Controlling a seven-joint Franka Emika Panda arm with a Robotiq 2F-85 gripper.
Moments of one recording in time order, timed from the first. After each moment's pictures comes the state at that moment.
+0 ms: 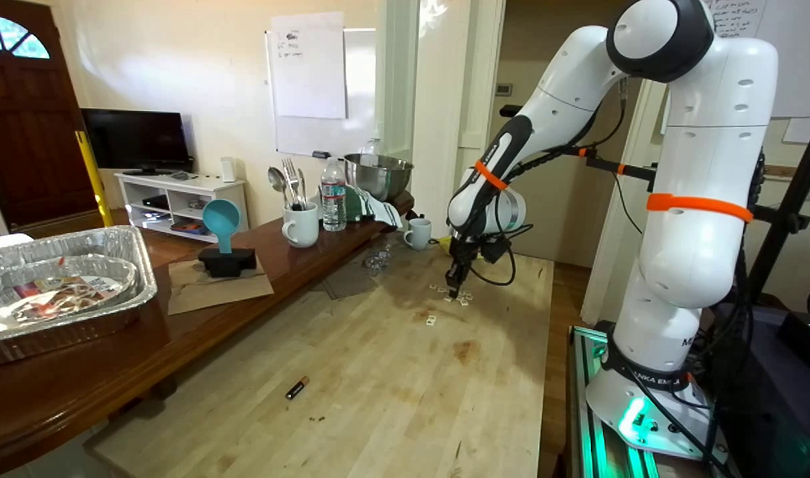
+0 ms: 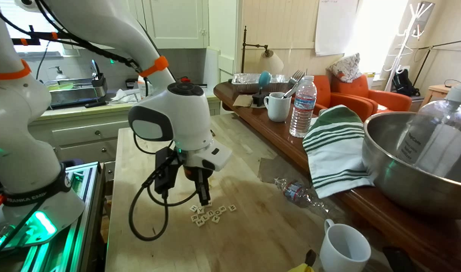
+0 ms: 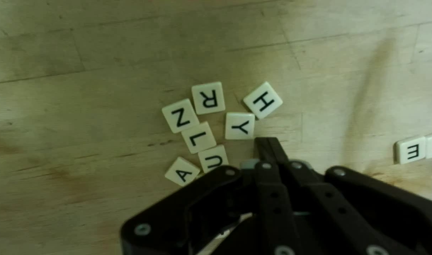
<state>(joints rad) -0.19 0.07 -0.21 -2.67 0.26 2.81 -0.52</state>
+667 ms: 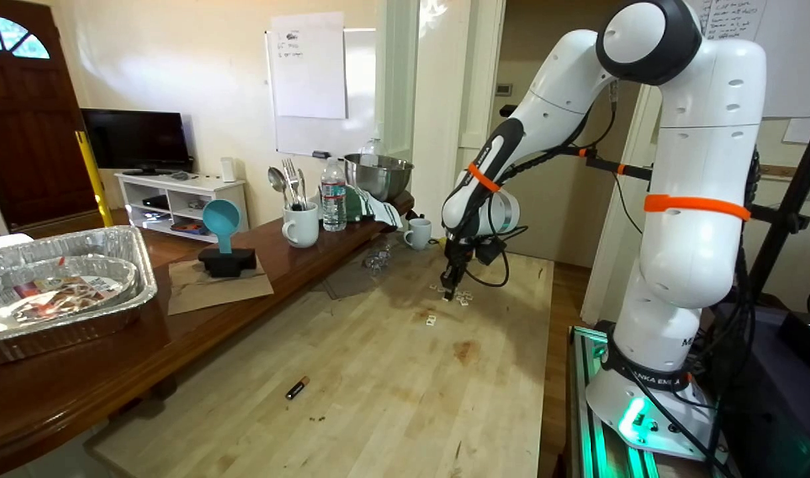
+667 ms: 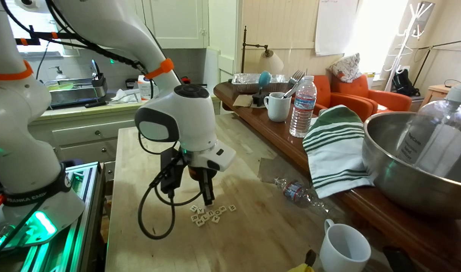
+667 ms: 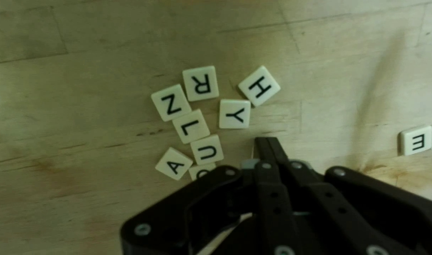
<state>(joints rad) -0.19 0.11 -0.19 -2.63 0.28 2.81 -0.52</state>
